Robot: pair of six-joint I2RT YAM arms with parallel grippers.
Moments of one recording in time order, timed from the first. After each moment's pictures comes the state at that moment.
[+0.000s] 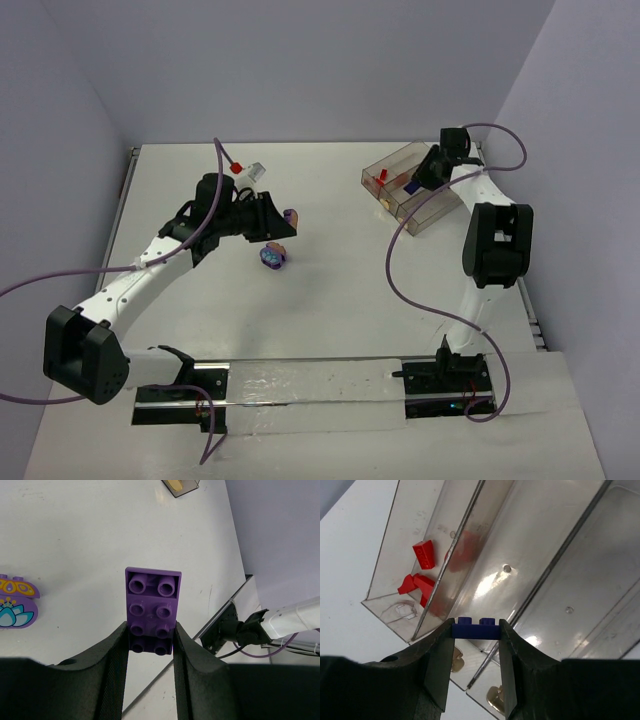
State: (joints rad) left arm -0.48 1.29 1.02 -0.28 0.48 -0.59; right arm -0.06 1.96 1.52 -0.35 -0.04 0.56
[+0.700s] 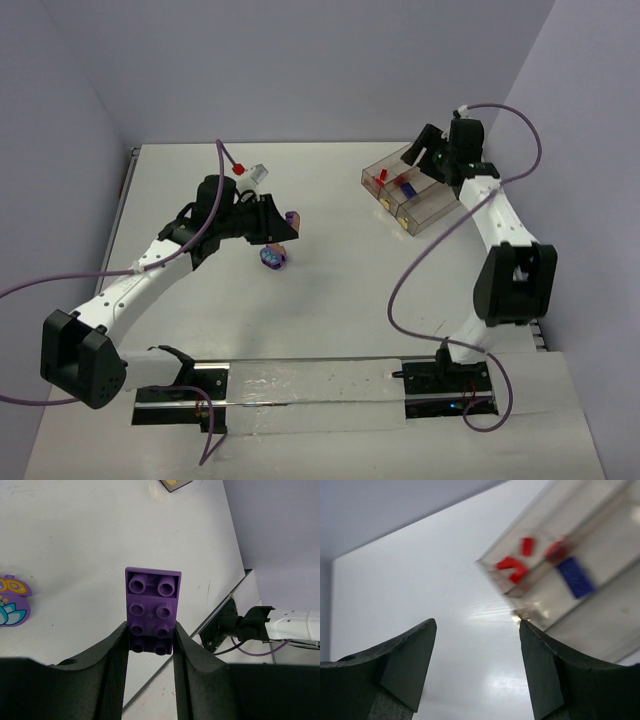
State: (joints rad) left arm -0.51 1.27 1.02 -0.30 0.47 -0.58; right arm -0.01 1.63 1.38 -0.28 -0.19 0.50
